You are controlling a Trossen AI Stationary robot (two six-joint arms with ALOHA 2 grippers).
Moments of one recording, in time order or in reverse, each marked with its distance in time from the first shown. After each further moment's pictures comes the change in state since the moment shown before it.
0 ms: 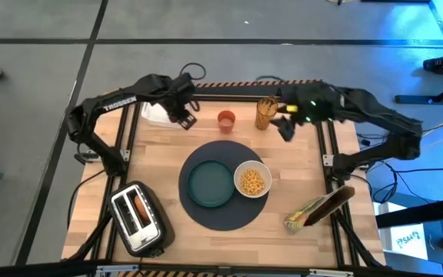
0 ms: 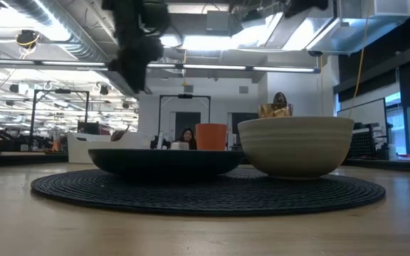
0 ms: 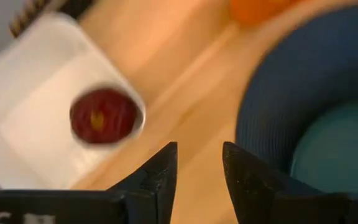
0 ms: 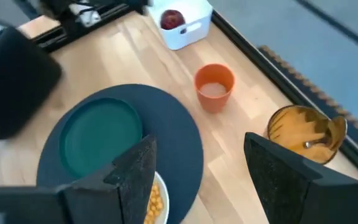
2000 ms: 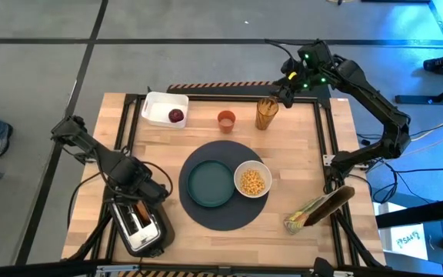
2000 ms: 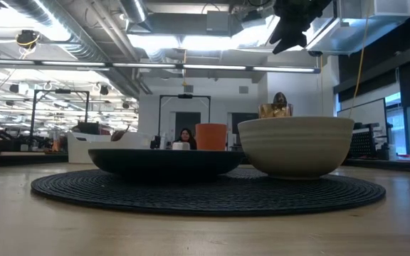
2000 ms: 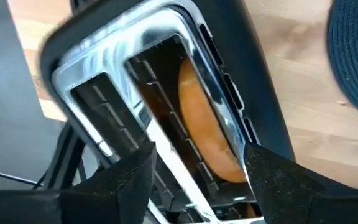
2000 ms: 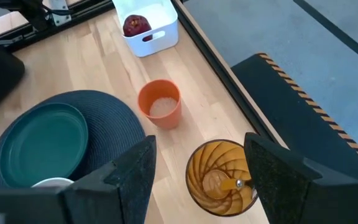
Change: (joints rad) left arm -1.091 -0.125 -0.057 -0.356 0.315 -2.041; right arm -0.567 0.141 0.000 0.099 -0.461 -0.472
